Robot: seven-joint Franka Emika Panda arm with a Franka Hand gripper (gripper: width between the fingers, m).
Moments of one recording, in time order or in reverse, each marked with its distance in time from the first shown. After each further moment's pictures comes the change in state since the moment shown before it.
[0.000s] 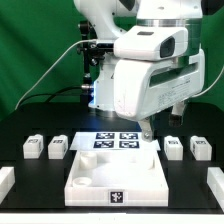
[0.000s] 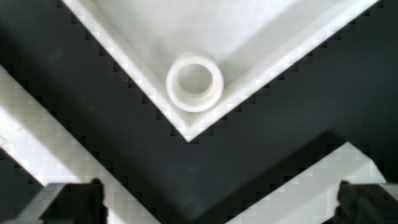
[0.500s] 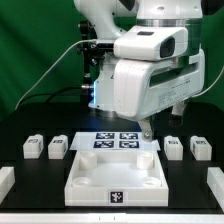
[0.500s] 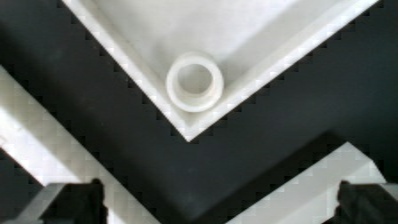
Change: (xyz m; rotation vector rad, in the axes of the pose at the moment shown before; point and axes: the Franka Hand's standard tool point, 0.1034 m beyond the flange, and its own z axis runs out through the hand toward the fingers) arm 0.000 0.000 0.000 0.000 0.000 0.000
